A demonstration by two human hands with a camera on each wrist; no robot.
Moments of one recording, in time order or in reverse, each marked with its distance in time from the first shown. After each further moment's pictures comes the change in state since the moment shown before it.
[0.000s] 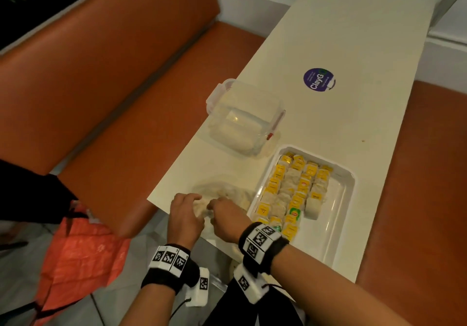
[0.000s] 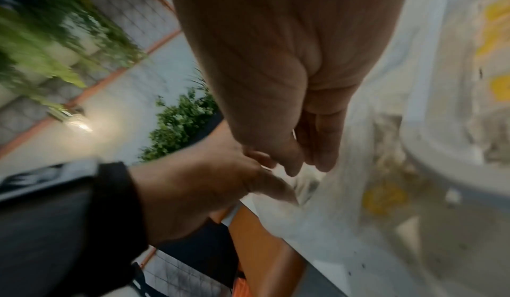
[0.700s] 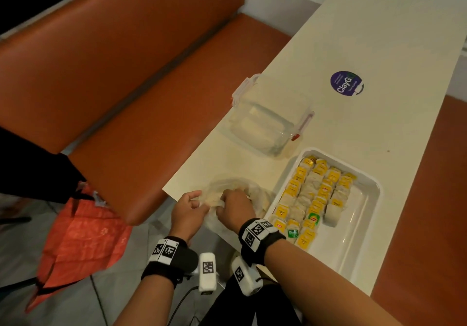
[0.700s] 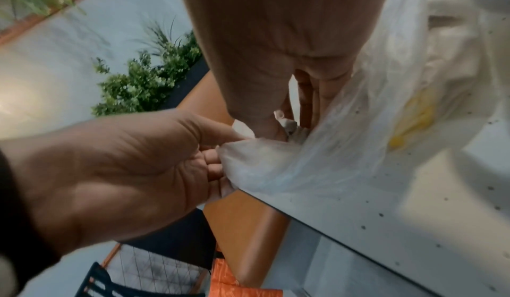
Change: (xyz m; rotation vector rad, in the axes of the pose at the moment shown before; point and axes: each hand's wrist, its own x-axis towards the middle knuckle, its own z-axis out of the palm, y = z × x) left_hand 0.011 -0.038 -0.012 -0.636 -0.053 -0.442; right_hand 0.050 -0.010 0.032 0.027 0.142 0.206
